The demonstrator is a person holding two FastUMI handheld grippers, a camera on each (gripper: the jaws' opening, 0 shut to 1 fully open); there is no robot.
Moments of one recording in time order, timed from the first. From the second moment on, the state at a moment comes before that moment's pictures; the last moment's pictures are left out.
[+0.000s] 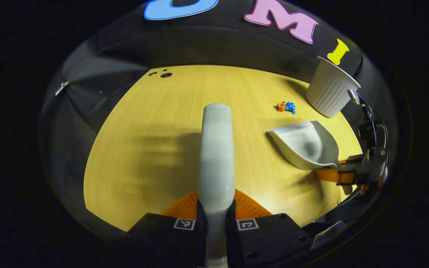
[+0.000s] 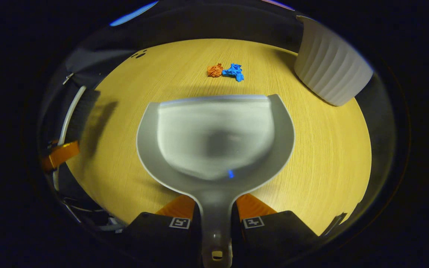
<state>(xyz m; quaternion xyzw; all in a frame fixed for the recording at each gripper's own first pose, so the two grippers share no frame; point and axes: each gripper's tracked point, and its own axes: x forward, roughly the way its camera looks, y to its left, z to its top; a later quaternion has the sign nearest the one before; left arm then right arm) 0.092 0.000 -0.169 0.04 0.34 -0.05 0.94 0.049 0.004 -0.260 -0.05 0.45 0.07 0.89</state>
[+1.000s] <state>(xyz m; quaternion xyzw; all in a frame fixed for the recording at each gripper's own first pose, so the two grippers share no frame) 0.337 -0.154 -0.158 0.34 0.35 -0.23 0.84 0.028 -0.118 -0.237 -0.10 0.44 0.11 0.88</state>
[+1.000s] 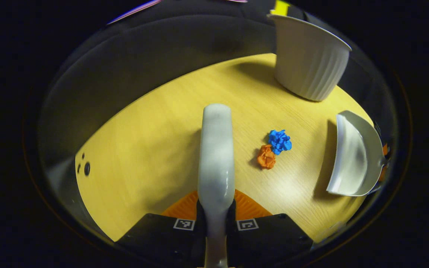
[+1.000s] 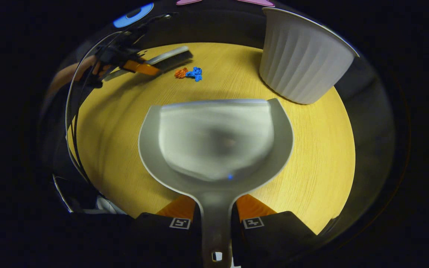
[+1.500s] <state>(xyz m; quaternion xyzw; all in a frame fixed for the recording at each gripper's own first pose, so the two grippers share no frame) 0.275 -0.230 -0.187 0.40 0.38 -0.38 0.74 0.028 -0.127 -0.242 -0.13 0.45 0.16 0.87</state>
